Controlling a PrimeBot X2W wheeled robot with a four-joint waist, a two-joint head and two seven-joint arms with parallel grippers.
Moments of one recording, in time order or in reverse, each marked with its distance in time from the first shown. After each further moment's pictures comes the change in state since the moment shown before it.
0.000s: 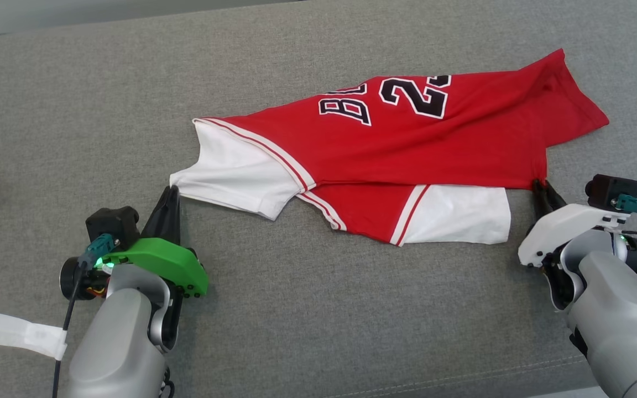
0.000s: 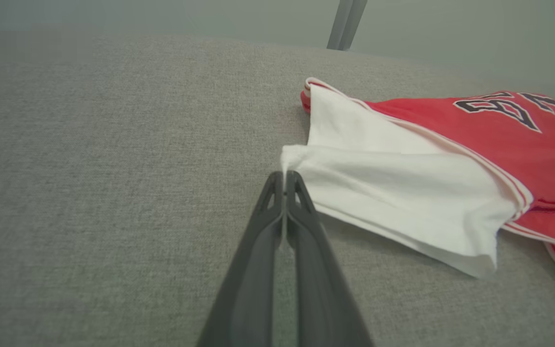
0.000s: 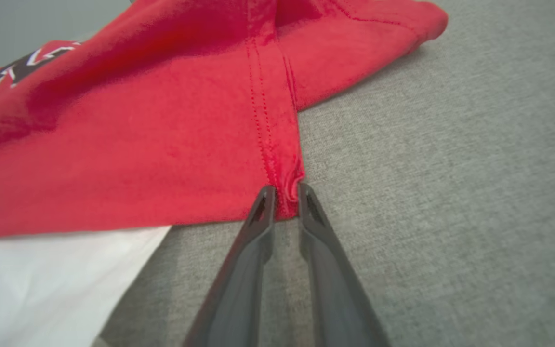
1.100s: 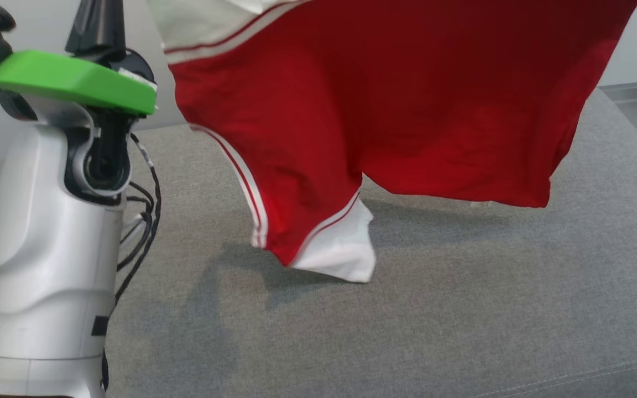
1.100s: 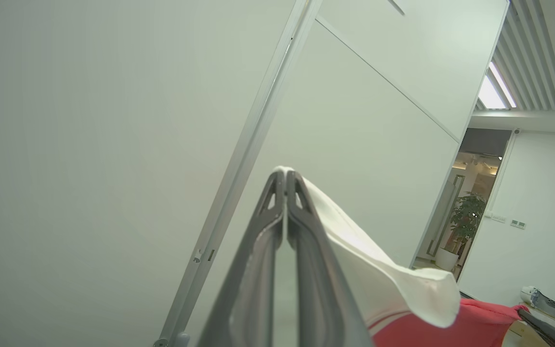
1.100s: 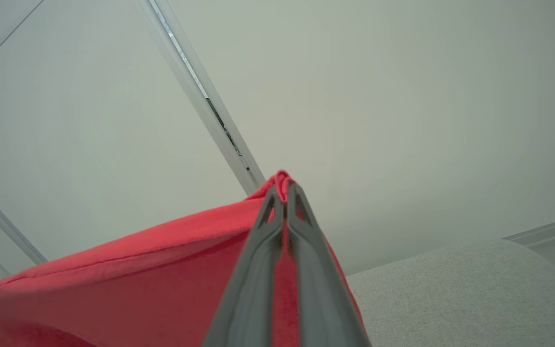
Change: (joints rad) left arm -0.318 0.016 0.090 -0.324 -0.377 -0.089 0.116; right arm -0.176 -0.310 -0.048 -0.576 0.456 0.000 0.392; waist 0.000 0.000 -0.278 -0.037
